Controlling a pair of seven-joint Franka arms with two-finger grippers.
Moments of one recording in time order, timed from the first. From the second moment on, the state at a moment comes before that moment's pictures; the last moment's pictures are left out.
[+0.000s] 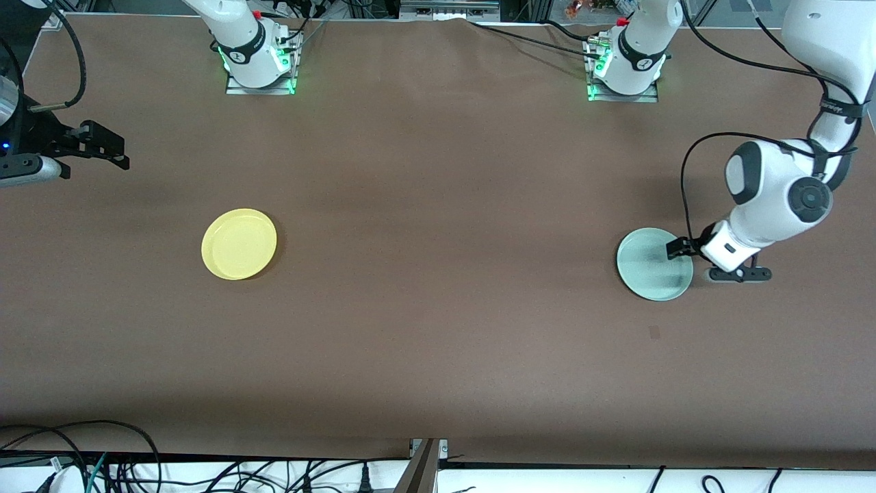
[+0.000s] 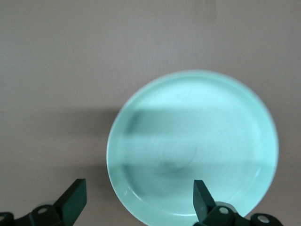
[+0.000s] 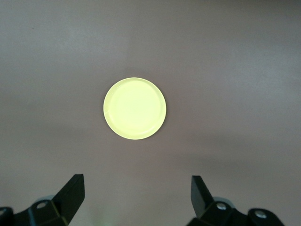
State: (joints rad) left arm 0.32 0.38 -0.21 -2.16 0.13 2.47 0.02; right arm 0.01 -0.02 -0.03 -1.70 0.00 1.63 -0.20
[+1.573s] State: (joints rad) left arm 0.35 0.47 -0.21 -2.16 0.24 2.55 -0.07; right arm 0.01 -0.02 -0.03 -1.70 0.00 1.63 -0.20
